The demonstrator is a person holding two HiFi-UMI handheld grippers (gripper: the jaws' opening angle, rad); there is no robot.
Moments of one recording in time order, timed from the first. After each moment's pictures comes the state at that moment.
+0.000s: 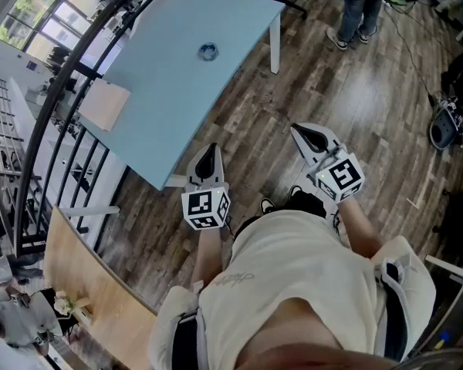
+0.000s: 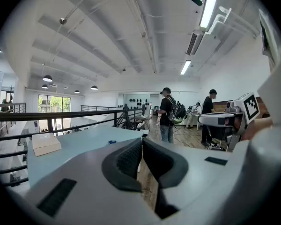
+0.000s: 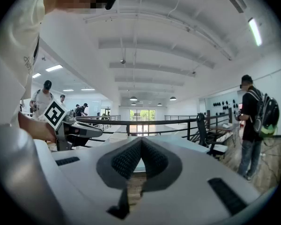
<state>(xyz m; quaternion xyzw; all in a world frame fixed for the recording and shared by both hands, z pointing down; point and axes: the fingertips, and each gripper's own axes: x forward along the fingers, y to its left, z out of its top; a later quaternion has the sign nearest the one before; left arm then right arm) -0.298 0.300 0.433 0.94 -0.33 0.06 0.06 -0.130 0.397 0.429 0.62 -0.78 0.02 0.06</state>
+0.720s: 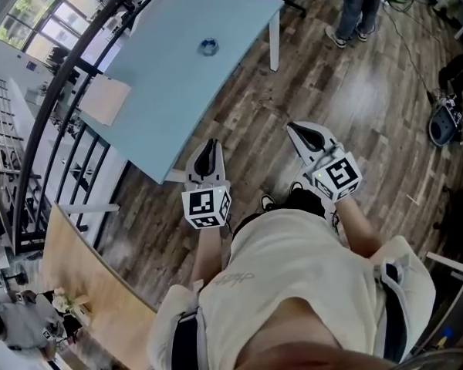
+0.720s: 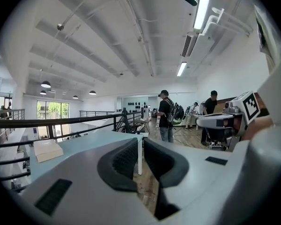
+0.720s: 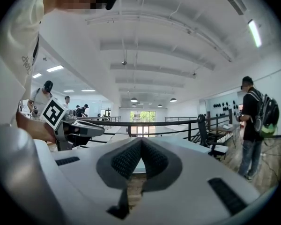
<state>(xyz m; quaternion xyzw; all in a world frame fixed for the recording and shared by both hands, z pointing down) -0.313 0.323 0.420 0.94 -0.33 0.05 0.03 -0.160 0.413 0.428 0.62 -0.78 0.02 0.05</state>
